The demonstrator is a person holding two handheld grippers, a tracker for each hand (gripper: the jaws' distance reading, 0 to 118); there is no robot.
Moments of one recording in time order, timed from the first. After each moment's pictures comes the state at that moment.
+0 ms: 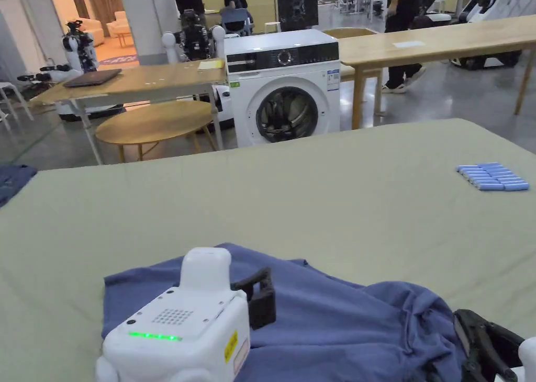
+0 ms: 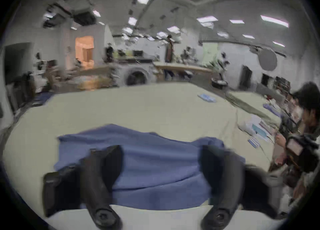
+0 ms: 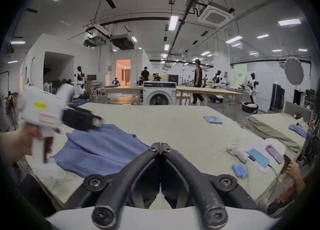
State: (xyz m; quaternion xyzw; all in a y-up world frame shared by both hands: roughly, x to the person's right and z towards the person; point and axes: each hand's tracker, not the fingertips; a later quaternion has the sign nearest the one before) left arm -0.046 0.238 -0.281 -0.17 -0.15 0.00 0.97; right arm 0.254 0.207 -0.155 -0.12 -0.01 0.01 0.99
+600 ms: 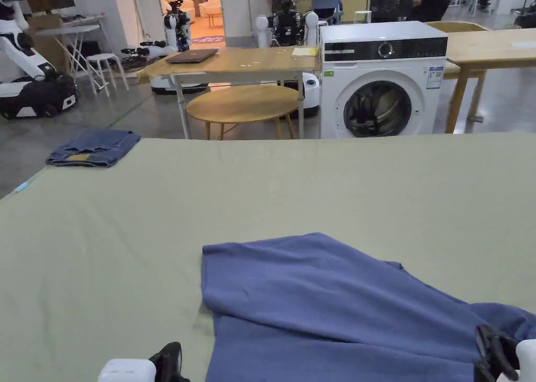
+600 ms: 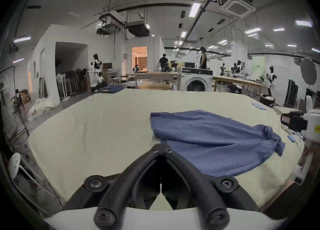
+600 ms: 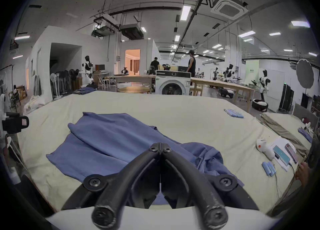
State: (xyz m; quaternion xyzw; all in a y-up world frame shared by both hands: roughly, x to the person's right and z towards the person) left arm -0.188 0.175 -0.189 -0.17 0.01 0.01 0.99; right arm 0.183 0.168 -0.229 -0.16 0.01 0.03 0.99
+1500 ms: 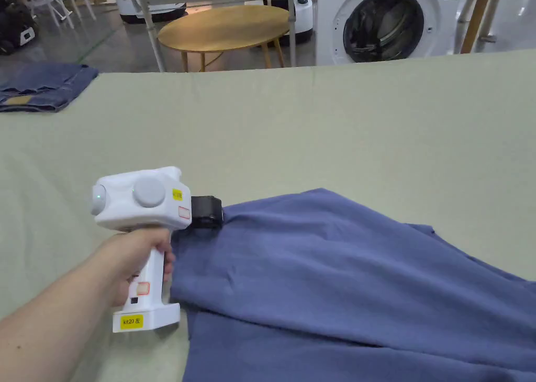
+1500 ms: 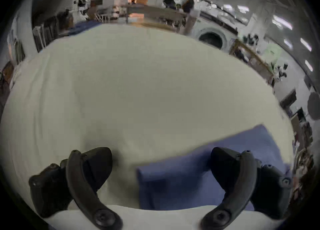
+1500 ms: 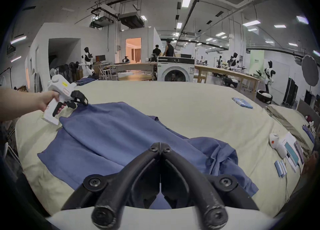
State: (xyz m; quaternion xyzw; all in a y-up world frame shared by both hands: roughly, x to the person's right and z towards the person) left arm -0.238 0.095 -0.596 -0.48 -0.03 0.04 0.88; right arm 0.190 0.142 -0.286 -0.22 0.03 0.03 0.97
